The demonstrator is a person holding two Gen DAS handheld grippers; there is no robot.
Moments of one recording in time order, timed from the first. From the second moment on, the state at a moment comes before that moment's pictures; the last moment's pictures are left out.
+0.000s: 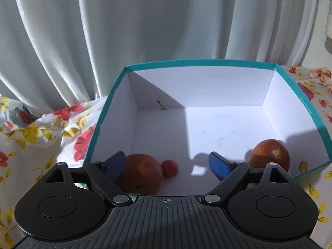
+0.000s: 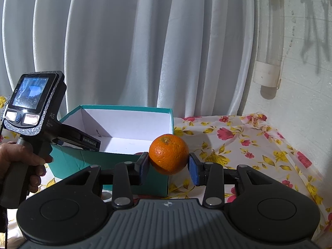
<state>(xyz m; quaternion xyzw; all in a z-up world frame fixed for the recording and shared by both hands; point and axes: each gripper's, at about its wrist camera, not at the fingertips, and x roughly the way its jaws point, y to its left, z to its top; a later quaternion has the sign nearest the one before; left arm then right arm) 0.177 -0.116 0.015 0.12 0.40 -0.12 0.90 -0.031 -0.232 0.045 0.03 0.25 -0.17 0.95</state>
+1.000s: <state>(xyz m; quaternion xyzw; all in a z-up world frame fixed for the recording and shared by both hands) 0.116 -0.040 0.053 0.06 0.40 -0.09 0.91 0.024 -0.231 0.036 -0.01 0.26 -0.13 0.96</state>
